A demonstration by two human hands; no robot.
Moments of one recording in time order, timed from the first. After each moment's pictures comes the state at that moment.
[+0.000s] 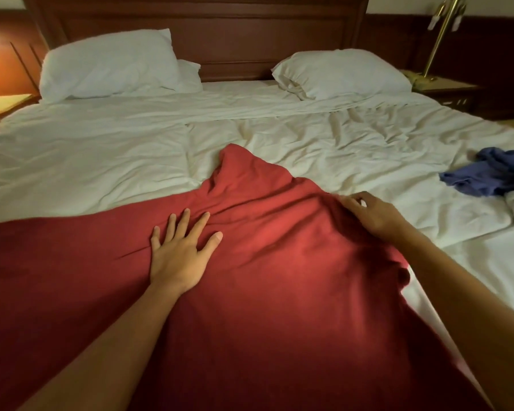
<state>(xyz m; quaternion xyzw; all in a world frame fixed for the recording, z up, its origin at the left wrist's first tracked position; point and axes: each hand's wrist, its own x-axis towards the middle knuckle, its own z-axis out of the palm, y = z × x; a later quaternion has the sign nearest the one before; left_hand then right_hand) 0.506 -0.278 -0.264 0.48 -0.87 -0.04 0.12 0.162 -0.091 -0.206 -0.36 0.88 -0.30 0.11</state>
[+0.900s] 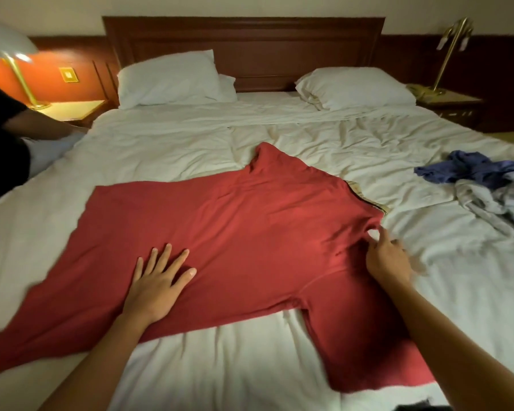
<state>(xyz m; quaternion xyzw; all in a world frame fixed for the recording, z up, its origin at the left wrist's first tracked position) 0.768 -0.098 -0.225 0.51 -0.86 -0.08 0.03 0.346 0.105 -0.208 -0.28 0.93 -0.23 0.01</state>
